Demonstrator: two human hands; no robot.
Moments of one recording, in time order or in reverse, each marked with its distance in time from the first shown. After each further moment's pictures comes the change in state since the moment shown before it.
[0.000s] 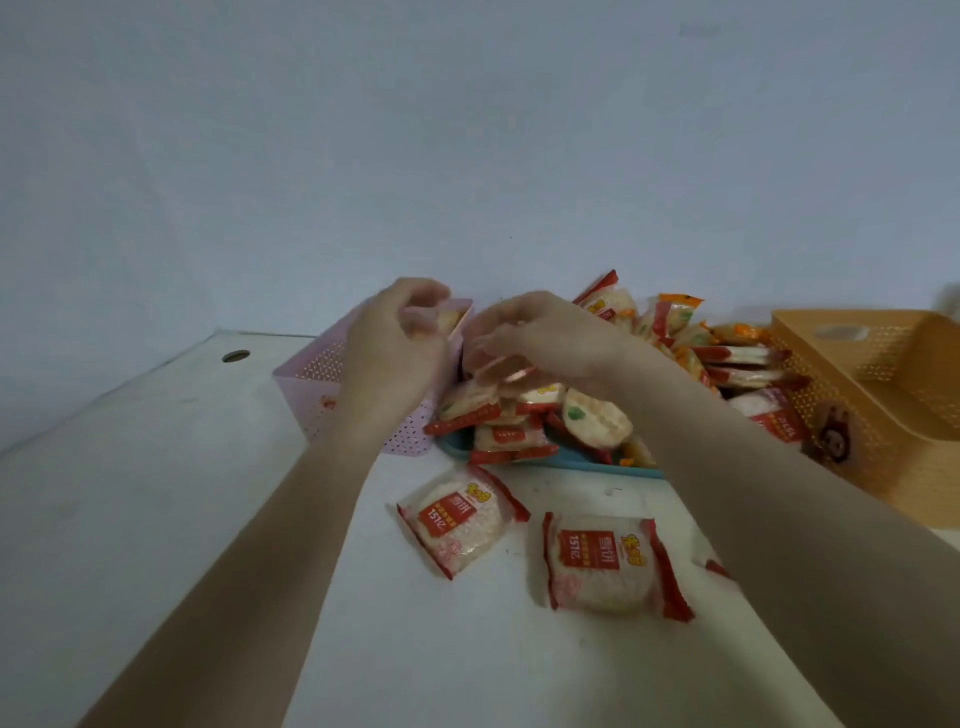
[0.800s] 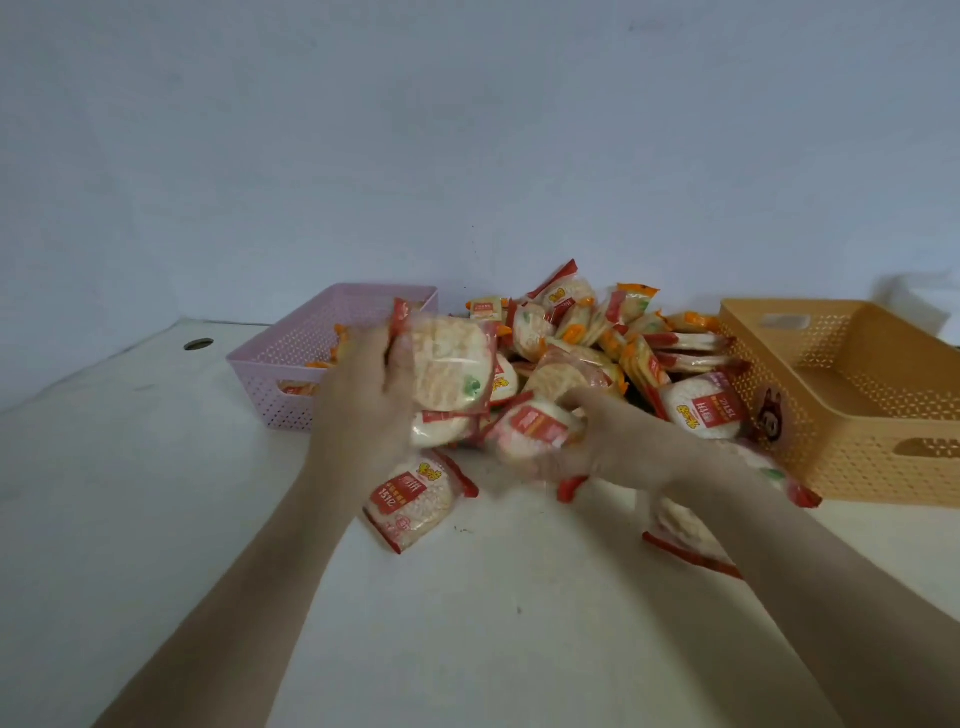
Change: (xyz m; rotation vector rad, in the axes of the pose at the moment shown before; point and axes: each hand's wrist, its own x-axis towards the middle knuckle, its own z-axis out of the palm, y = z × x) left_hand -0.057 -0.005 0.018 0.231 0.032 0.123; right_hand -0.086 0.079 -0.030 -0.332 0.030 0.238
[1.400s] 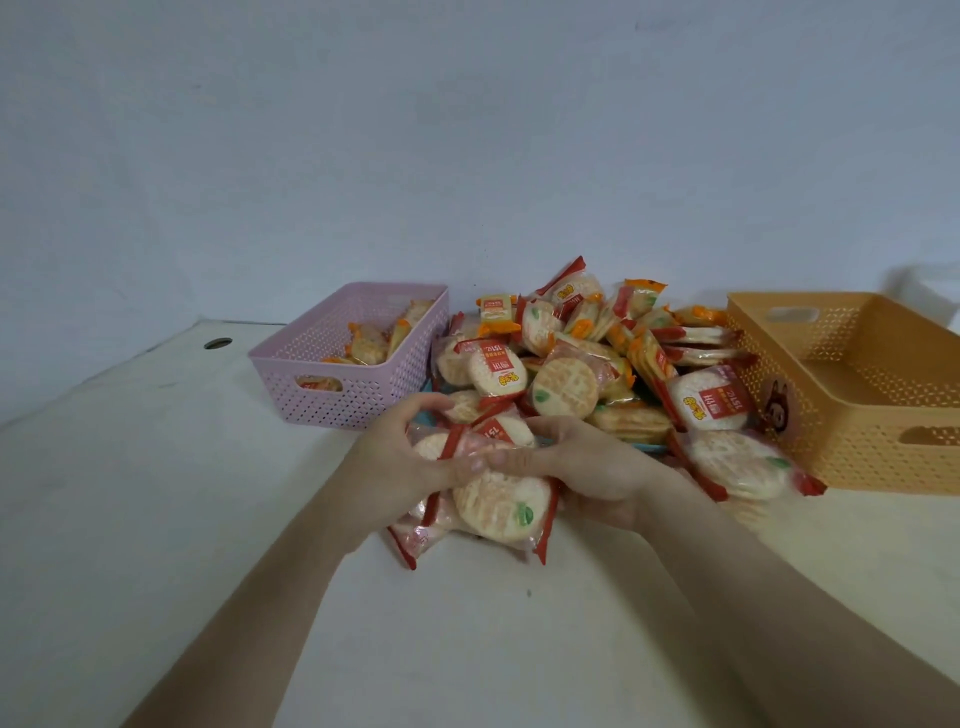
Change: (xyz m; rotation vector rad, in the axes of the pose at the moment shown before) left_hand -0.037 -0.014 -0.007 -0.301 -0.478 -0.388; right_hand 0.006 -0.002 0.047 0.786 -0.247 -0.021
